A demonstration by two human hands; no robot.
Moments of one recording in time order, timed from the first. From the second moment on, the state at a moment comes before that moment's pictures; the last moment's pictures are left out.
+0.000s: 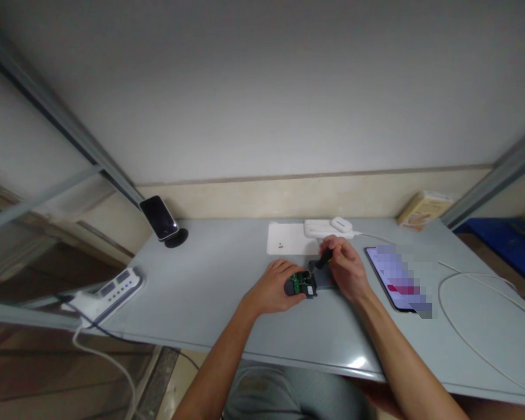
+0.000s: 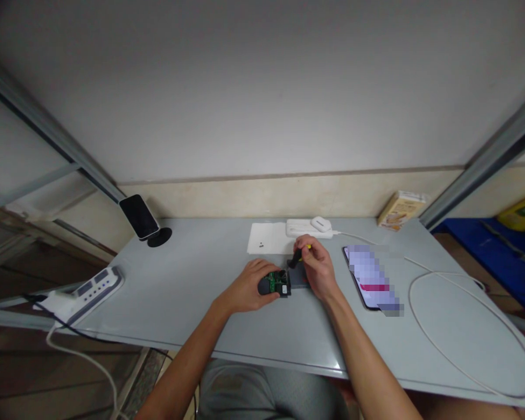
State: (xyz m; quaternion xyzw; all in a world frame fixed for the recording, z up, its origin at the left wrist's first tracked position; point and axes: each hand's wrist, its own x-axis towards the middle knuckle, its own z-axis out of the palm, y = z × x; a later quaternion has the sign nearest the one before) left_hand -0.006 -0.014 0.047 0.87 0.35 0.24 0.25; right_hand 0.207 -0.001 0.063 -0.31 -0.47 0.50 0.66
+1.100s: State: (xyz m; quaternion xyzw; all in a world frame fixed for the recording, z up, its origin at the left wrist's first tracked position) left_hand -0.005 -0.015 0.046 0.87 0.35 0.23 0.25; right_hand 0.205 -0.007 0.072 -0.28 -0.43 0.60 0.62
